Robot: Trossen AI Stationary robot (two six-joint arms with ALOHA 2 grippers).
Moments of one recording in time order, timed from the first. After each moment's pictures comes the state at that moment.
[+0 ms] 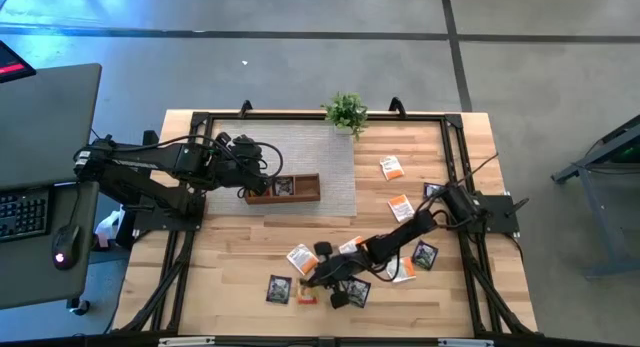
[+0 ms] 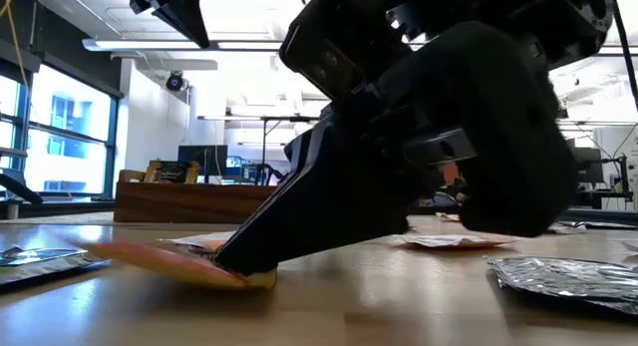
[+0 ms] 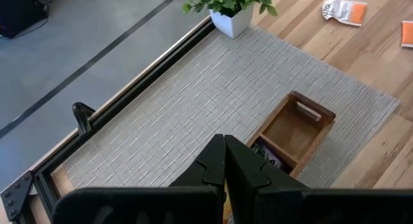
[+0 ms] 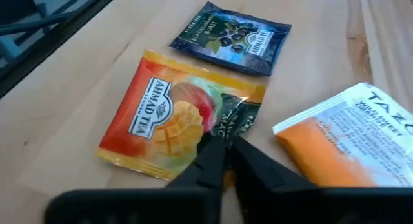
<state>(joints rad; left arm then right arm) -0.12 1.18 1.25 -1.10 -0.72 -0.66 0.43 2.21 1.13 0.43 0.07 0.06</state>
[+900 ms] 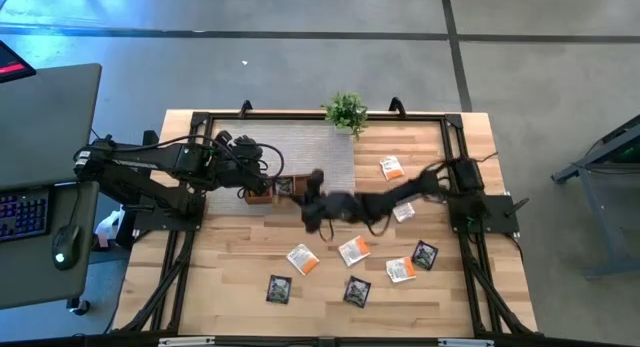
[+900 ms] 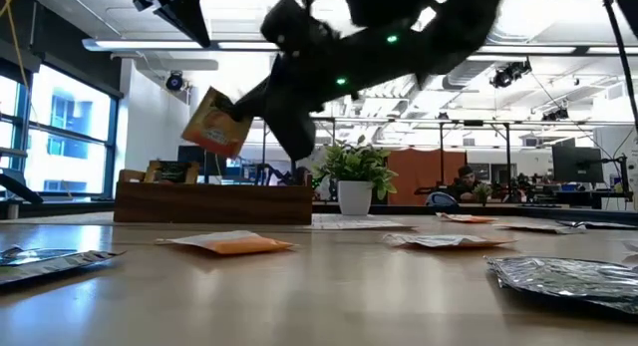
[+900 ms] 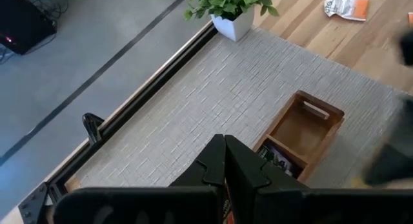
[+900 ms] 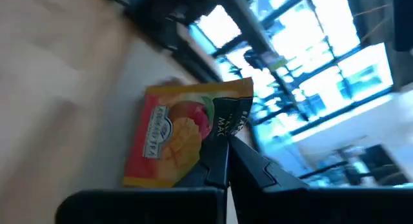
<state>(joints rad) -0.12 1.18 1.25 -1.10 -0.75 -0.59 0.12 2.03 1.14 0.71 0.45 -0.80</state>
